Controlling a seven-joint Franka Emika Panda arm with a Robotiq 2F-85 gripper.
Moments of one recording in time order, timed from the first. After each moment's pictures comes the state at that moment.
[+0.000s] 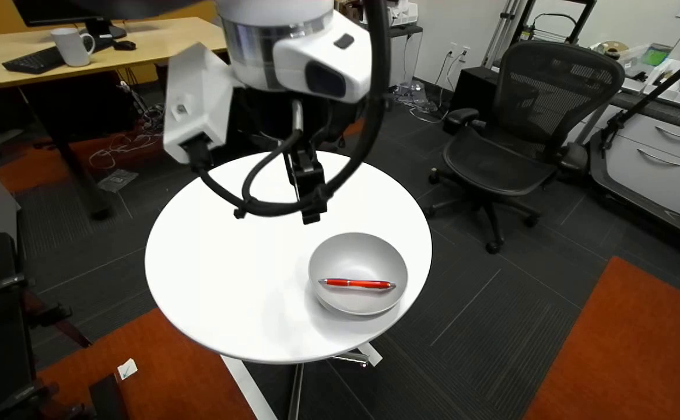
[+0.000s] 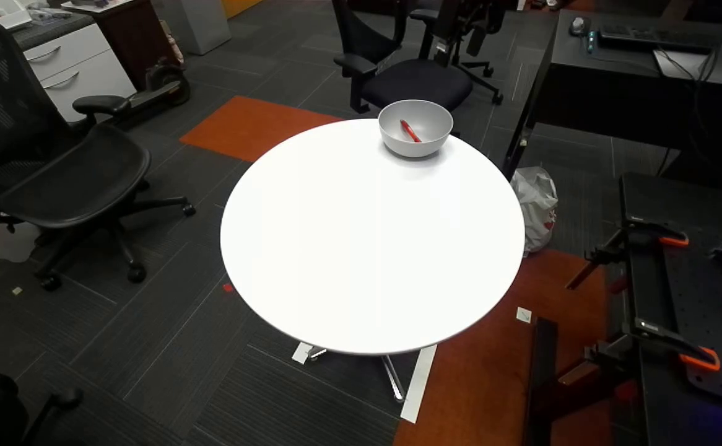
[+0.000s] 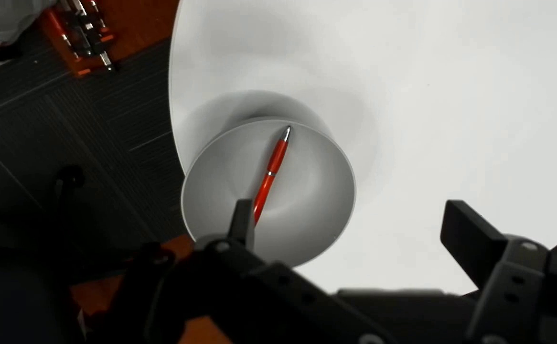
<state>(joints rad) -0.13 0.17 -0.23 -2.12 0.21 2.41 -0.10</state>
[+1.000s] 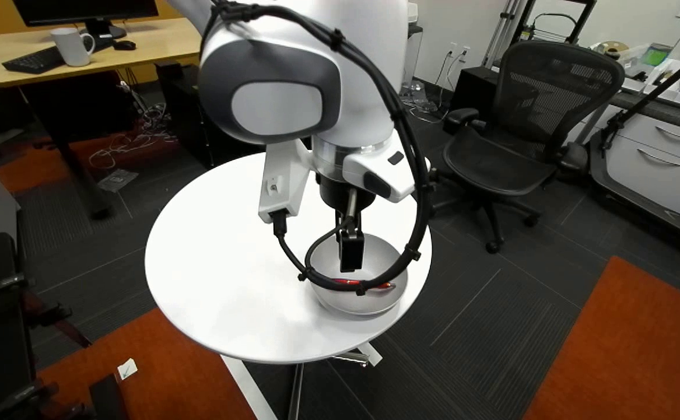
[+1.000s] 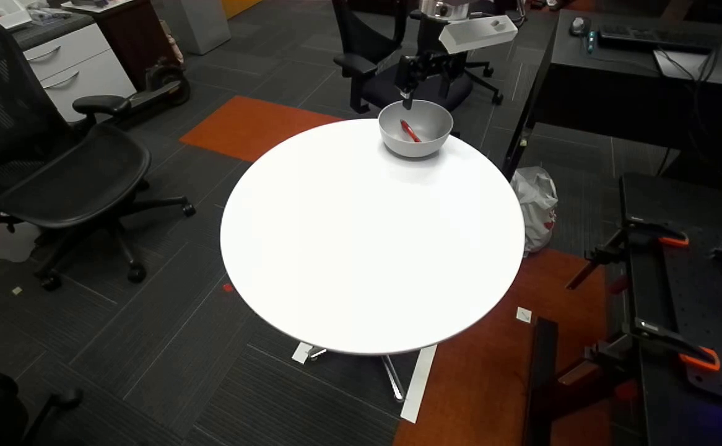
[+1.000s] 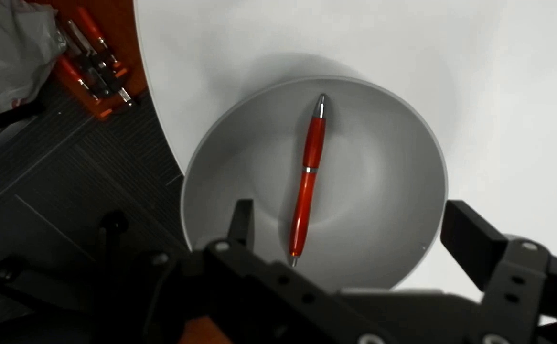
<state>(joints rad) -0.18 0.53 -0.21 -1.87 0.23 2.46 0.11</state>
